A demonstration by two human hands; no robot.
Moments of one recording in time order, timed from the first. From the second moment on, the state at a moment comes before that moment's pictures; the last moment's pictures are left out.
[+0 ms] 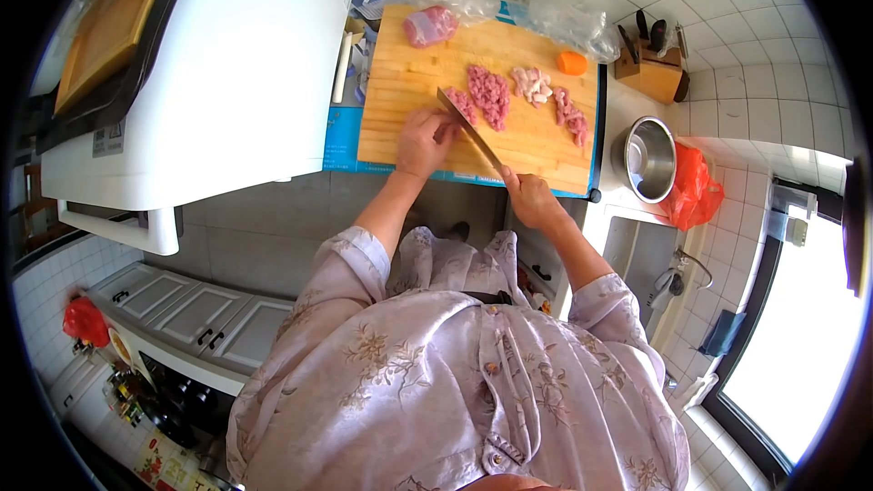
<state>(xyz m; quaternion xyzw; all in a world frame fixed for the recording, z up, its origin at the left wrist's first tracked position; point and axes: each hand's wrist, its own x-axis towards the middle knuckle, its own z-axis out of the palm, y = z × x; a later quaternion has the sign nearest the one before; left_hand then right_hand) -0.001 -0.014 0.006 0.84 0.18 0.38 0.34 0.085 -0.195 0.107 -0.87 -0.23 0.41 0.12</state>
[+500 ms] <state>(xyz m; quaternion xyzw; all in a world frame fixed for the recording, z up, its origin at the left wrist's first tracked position) 0.000 -0.017 0.005 0.82 0.19 0.38 0.38 0.092 -0.193 0.093 -0.87 -0.25 0.42 0.11</state>
